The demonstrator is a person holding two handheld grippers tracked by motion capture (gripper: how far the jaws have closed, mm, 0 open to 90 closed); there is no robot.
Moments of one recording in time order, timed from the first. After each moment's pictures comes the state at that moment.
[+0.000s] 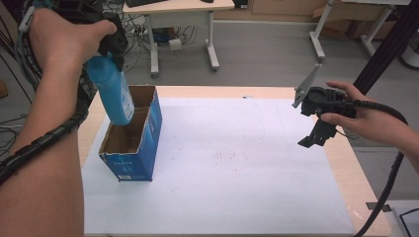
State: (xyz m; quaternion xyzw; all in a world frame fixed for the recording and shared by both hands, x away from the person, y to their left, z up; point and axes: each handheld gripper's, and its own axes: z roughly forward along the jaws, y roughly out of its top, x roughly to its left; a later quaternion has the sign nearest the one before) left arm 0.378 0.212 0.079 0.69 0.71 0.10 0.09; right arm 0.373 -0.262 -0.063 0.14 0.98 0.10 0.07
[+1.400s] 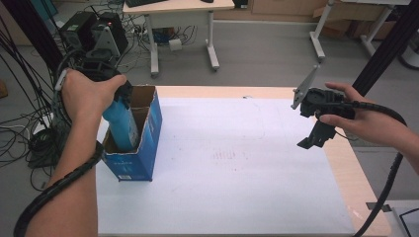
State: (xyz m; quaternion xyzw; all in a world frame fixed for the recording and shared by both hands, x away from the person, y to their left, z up) left arm 0.389 0.224 -0.024 0.70 0.71 0.08 0.07; right arm 0.373 -0.259 -0.065 0.14 0.98 0.10 0.07
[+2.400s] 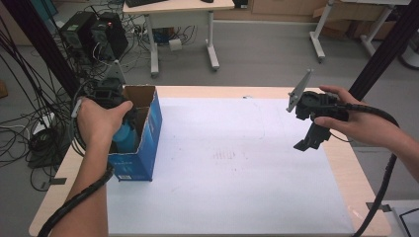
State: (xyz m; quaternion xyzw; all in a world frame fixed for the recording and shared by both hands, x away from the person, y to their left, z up) left arm 0.395 0.229 -0.091 0.69 0.72 0.06 0.05; right arm 0.379 -0.253 -0.074 0.13 0.98 0.10 0.06
